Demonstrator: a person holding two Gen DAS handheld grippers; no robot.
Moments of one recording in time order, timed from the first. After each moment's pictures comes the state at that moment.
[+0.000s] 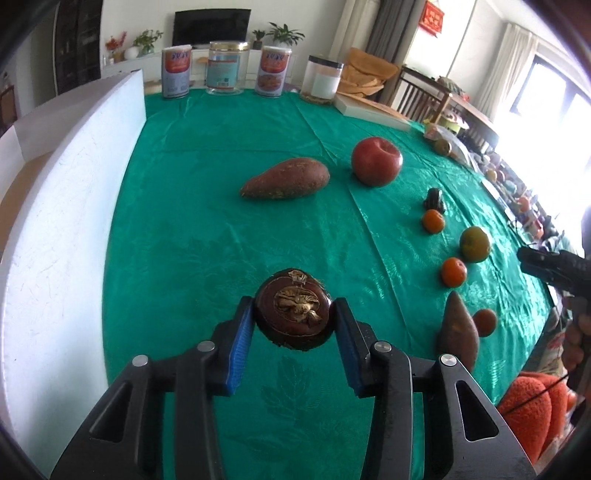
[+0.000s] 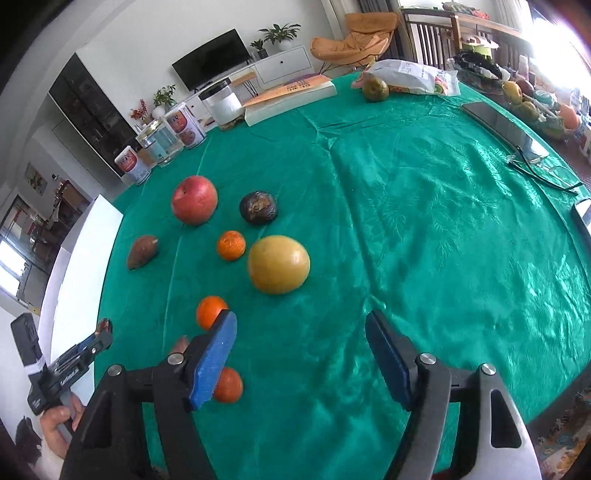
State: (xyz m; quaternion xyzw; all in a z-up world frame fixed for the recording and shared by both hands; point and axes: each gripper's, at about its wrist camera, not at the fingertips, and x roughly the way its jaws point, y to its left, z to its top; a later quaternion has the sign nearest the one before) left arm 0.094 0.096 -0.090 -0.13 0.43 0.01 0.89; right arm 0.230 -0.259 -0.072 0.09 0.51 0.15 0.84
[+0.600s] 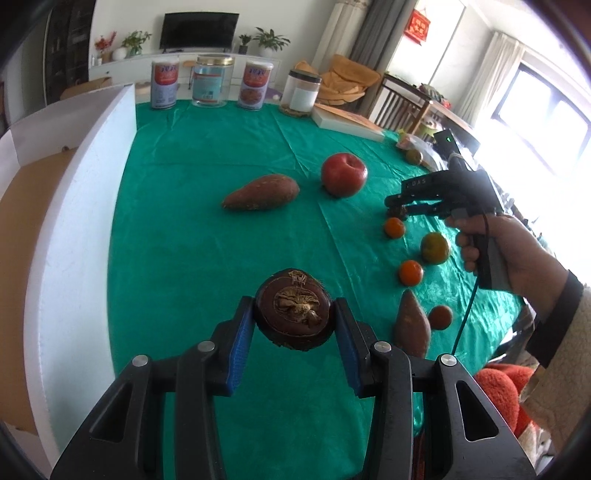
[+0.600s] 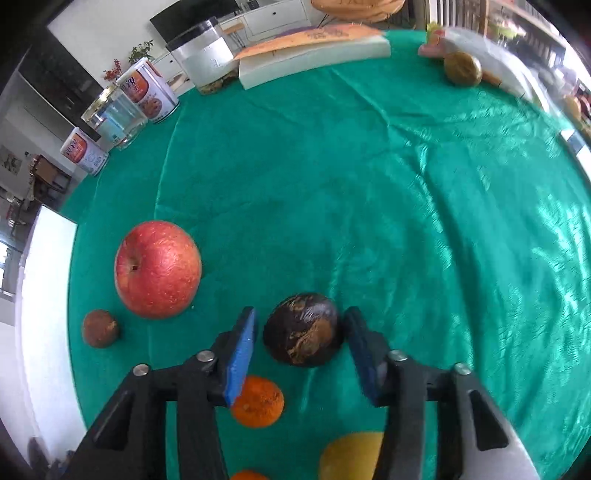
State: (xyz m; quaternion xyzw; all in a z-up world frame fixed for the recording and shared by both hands) left arm 0.071 0.091 -0.060 -0.15 0.42 -0.02 0.90; right arm 0.365 -0.150 -0.118 0.04 0.58 0.12 0.80
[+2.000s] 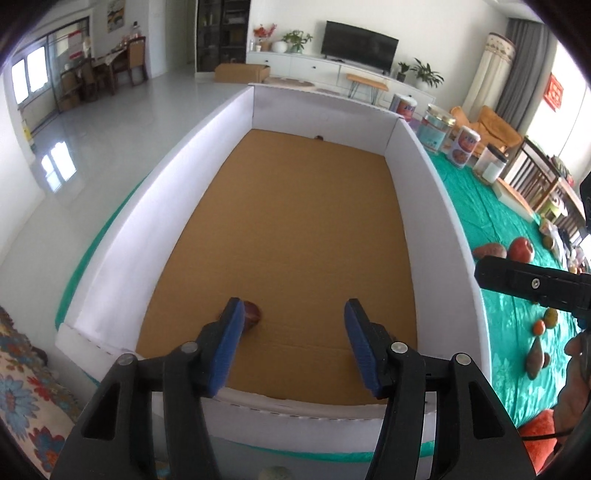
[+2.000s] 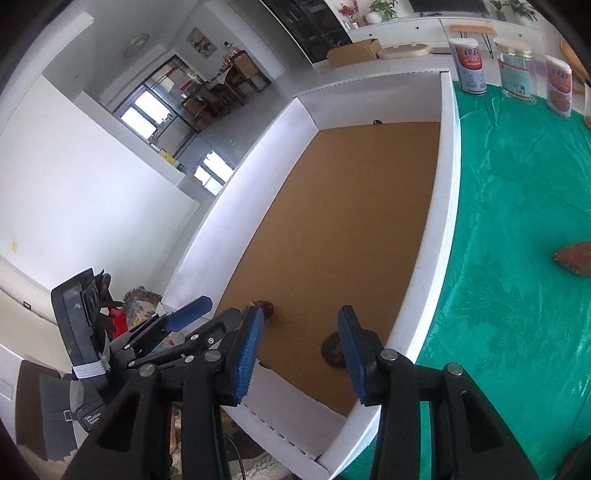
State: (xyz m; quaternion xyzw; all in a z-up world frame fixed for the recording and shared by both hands) left arm -0.064 0.301 -0.033 -0.19 0.40 0.25 0.86; right arm 0.100 0.175 -0.034 -0.02 0.52 0.50 0.69
